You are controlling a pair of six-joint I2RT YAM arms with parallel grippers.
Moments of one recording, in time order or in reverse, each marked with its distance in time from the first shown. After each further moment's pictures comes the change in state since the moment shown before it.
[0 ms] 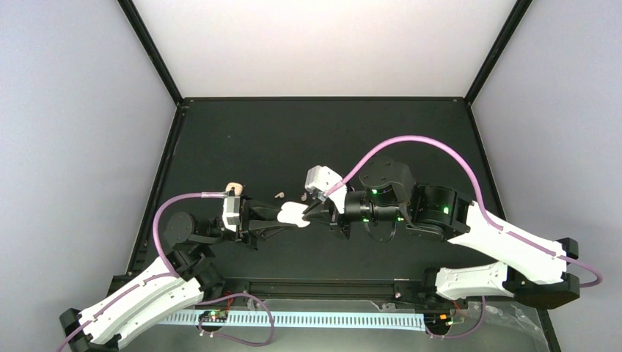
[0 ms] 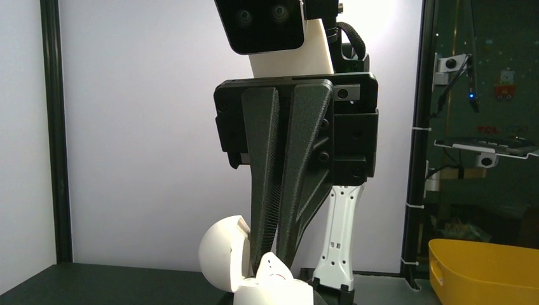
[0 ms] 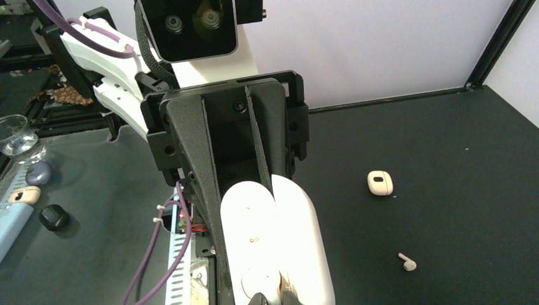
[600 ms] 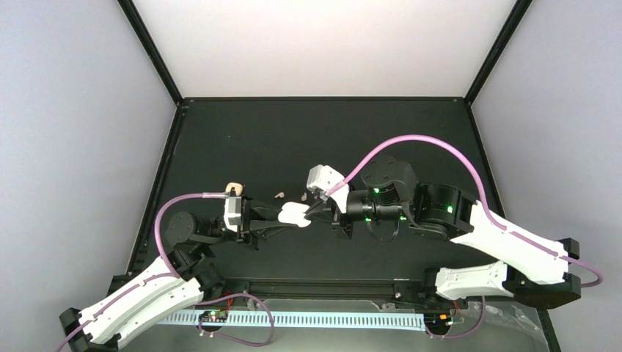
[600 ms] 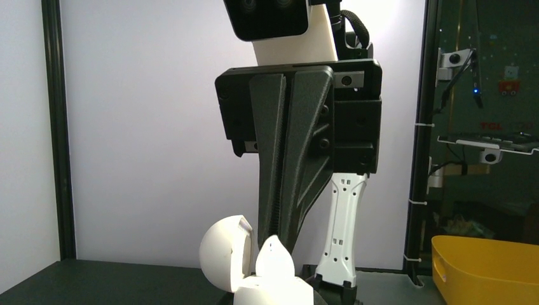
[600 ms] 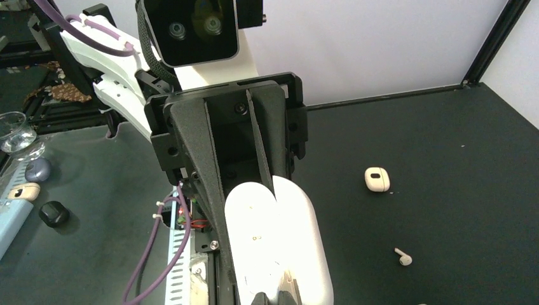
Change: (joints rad) left arm 0.000 0.001 0.000 -0.014 -0.008 0.016; right arm 0.000 0.001 0.025 -0.035 0.007 -0.001
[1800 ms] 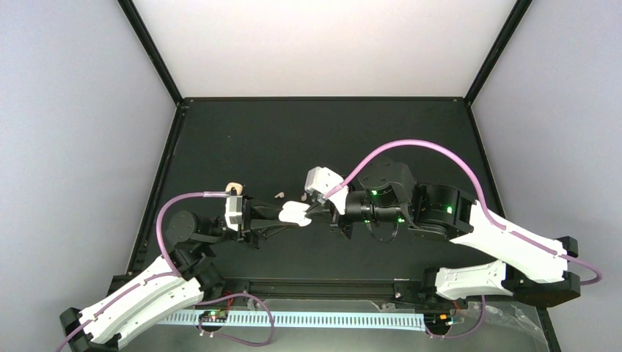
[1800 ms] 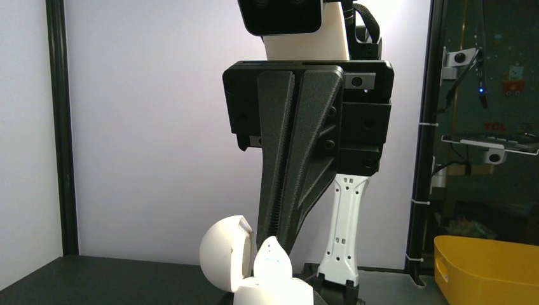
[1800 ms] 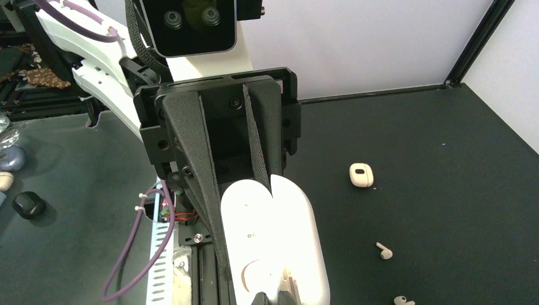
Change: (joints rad) left arm 0.000 0.006 0.000 -0.001 -0.004 0.000; right arm 0.019 0.011 0.025 -0.036 0.060 -0.043
